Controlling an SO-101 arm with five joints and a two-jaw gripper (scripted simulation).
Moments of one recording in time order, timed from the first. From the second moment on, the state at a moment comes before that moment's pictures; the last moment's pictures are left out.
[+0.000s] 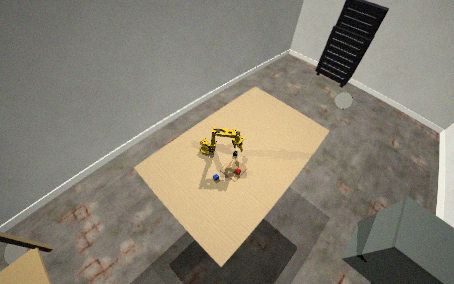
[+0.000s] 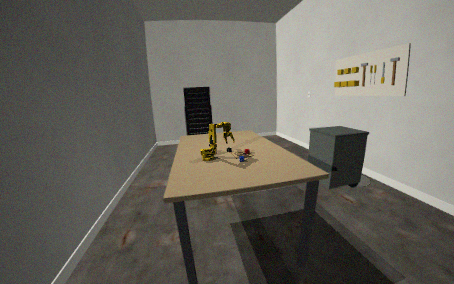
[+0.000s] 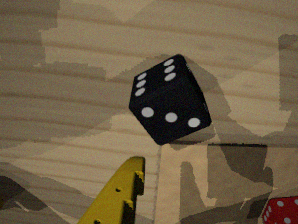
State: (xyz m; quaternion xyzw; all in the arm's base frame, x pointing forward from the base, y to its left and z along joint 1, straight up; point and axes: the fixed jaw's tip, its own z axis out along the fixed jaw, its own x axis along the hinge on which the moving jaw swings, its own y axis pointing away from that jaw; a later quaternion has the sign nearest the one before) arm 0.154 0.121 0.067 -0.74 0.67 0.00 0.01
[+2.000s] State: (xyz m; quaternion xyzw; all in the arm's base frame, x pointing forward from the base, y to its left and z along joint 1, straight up) arm 0.155 0.137 0.062 -0.32 0.95 0.00 0.01
